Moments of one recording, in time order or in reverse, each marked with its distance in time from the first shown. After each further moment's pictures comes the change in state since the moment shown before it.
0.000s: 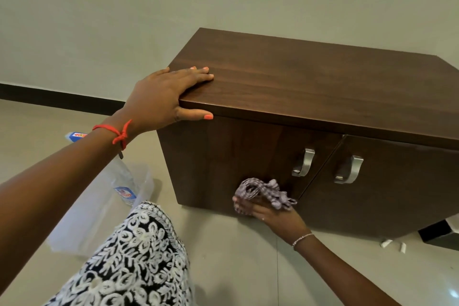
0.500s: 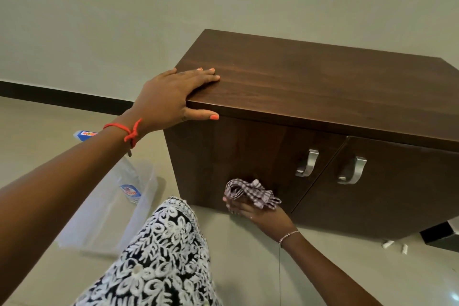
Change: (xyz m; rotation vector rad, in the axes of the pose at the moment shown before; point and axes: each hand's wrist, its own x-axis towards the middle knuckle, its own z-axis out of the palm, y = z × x) left_hand 0.000 0.000 0.001 0.015 0.002 0.012; right_hand 0.023 -0.018 0.001 0.055 -0.107 -0.026
